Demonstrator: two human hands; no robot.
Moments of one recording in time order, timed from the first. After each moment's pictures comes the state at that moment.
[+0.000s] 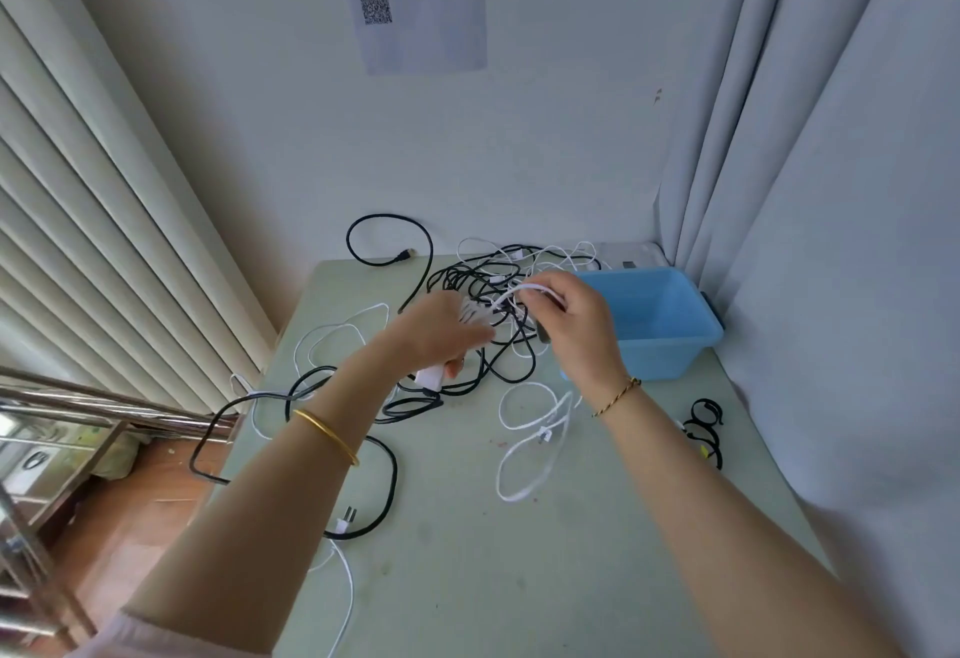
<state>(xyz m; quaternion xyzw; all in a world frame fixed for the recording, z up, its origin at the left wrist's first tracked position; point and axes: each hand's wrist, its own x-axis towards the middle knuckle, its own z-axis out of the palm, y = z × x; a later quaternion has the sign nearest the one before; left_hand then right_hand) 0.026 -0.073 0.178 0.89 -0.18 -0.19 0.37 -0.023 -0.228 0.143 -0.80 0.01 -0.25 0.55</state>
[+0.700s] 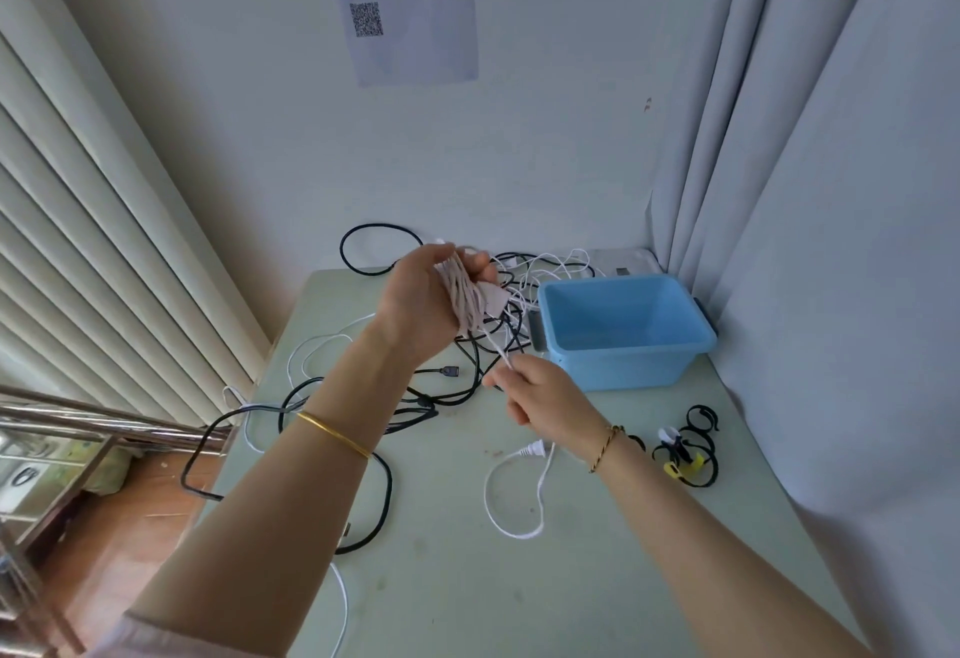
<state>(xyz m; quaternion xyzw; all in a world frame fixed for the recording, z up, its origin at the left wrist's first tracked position) 0.037 -0.091 0.199 0.38 -0.02 -0.30 0.87 -0.050 -0.216 0.117 -0.85 0.01 0.02 0.52</state>
